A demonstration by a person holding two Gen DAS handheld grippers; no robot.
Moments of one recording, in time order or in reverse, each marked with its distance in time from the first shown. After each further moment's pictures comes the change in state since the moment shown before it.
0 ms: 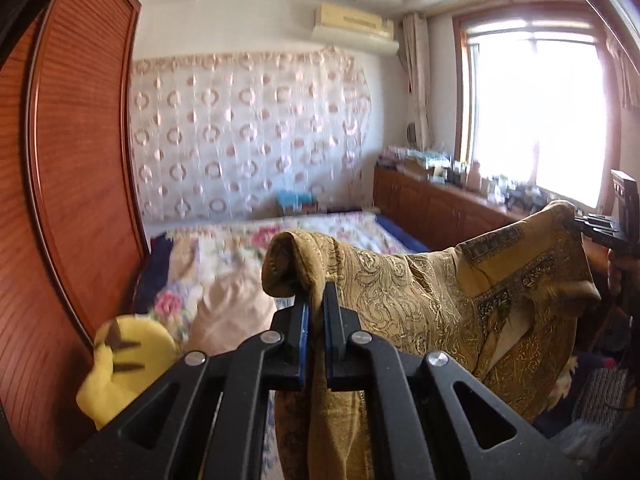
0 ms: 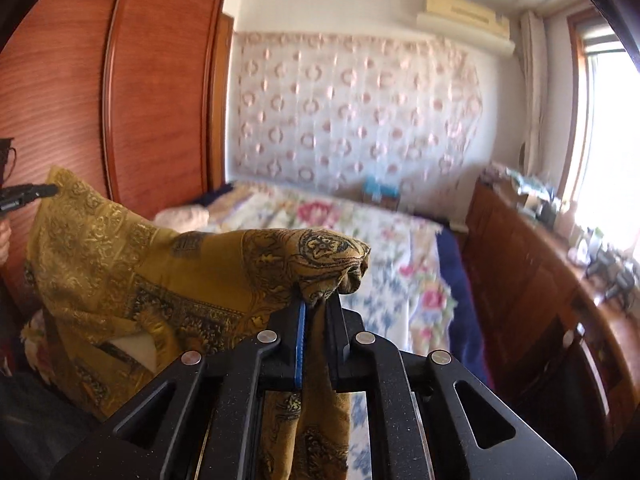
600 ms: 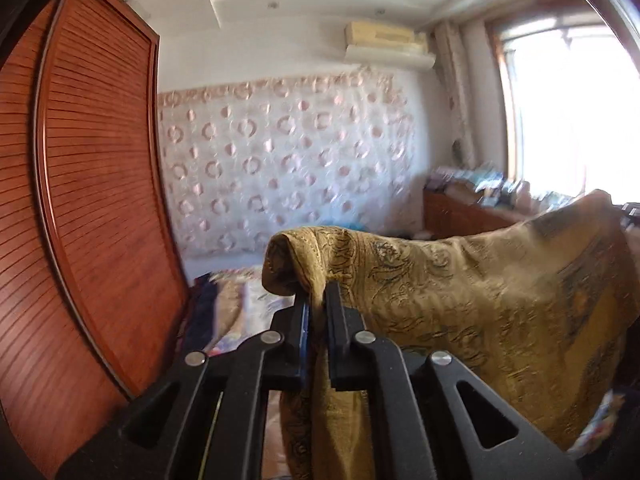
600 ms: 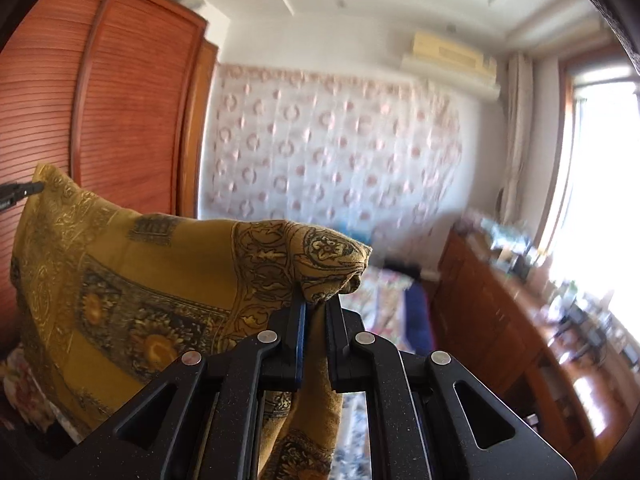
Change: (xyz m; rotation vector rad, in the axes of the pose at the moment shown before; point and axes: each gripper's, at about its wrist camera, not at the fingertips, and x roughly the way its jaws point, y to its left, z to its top) left arm 0.112 0.049 0.092 0.059 -0.030 0.217; right arm 0.047 -0.032 0.129 -0.019 -0.066 -0.092
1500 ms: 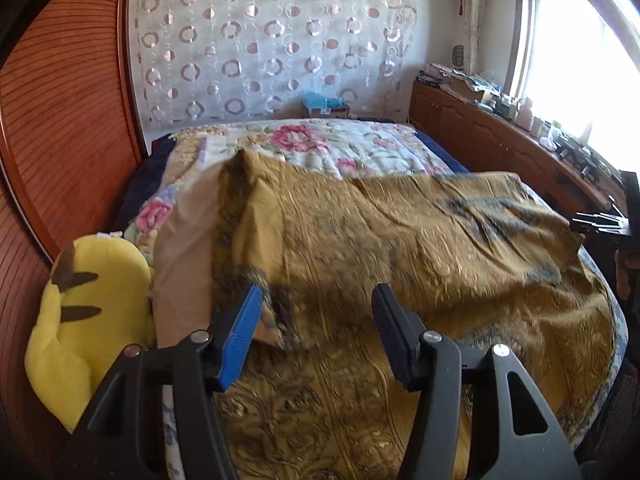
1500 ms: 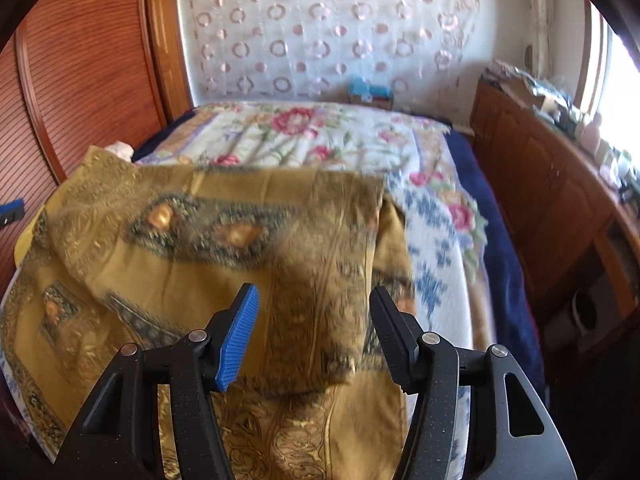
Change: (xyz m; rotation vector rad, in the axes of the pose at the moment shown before) left arm 0.104 -0.051 -0.192 -0.112 0.407 -0.147; right arm 0.193 0.037 -0.206 0.156 0.445 0.072
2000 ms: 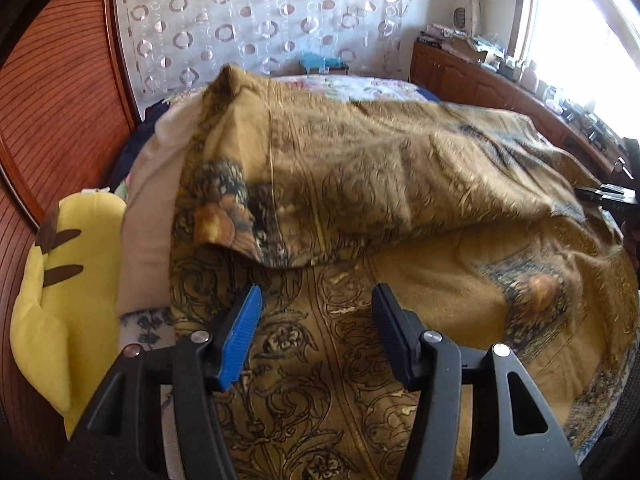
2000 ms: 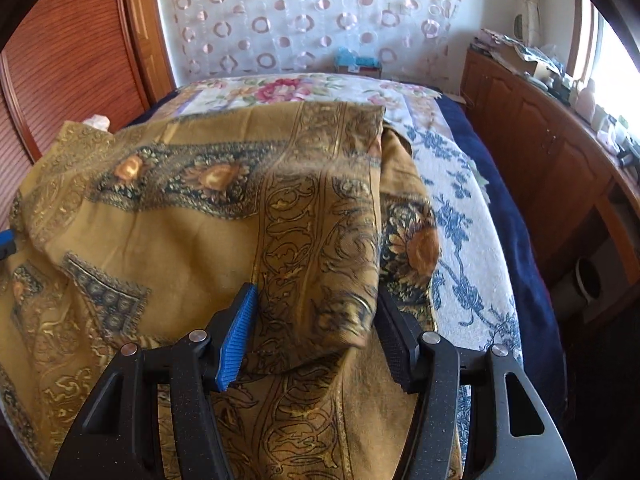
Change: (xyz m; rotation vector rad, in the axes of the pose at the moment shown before) left arm 0.036 -0.005 -0.041 0.021 0.144 0.019; right arm 0.037 0.001 -0.036 0.041 0.072 -0.033
